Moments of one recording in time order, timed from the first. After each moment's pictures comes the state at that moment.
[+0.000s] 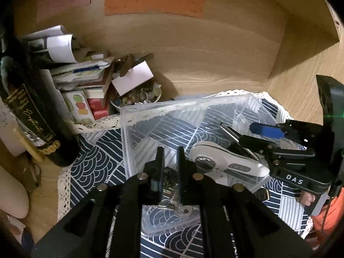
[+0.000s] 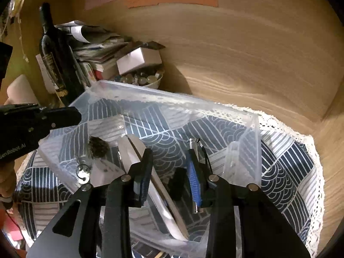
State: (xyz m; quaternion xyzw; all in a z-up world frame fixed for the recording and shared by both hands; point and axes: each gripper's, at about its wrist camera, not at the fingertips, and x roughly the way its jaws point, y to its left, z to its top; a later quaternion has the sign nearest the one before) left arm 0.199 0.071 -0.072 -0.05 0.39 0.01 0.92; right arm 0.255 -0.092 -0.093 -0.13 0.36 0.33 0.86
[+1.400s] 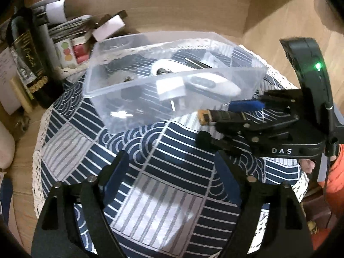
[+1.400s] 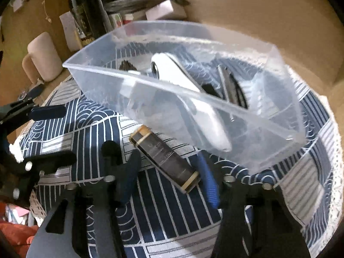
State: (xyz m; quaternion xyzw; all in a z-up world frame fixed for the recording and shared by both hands) left arm 0.110 0.011 -0.121 -0.02 0.45 -0.04 0.89; right arm 0.195 -0.112 -0.146 -0.16 0.44 0.37 0.80
